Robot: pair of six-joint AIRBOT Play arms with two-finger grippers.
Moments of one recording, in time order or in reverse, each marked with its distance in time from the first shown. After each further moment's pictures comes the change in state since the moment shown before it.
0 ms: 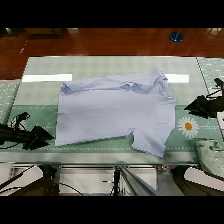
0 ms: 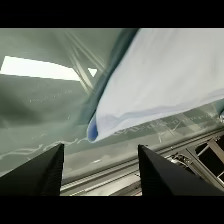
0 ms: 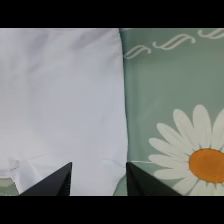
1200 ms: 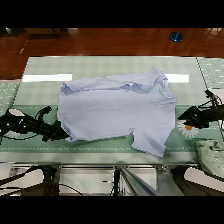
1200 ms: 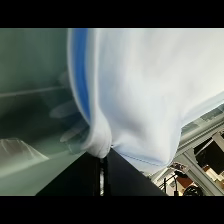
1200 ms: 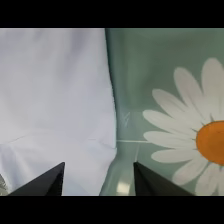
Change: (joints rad) left arm -0.363 -0.142 -0.003 -0.123 0.168 -0.087; right arm 0.000 0.013 -0.177 -0.019 -0.046 -0.023
